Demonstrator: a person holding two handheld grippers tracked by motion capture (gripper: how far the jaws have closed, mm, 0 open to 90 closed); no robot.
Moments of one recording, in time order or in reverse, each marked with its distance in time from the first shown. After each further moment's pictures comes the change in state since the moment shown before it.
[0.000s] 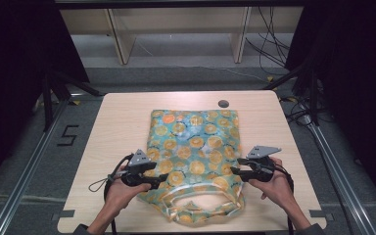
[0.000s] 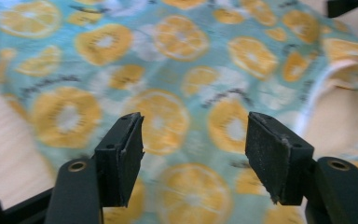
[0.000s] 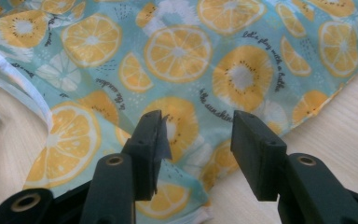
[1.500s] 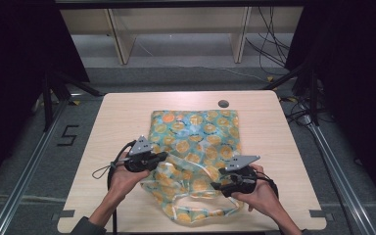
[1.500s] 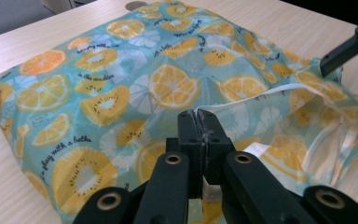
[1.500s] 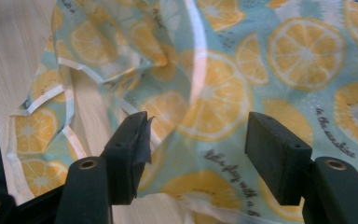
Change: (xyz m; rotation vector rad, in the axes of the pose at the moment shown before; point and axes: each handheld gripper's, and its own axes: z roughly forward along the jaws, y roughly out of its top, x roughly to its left) left arm 0.017 0.035 0.006 -0.126 0.000 0.096; right arm 0.057 0.017 0.011 0.035 0.134 -0.133
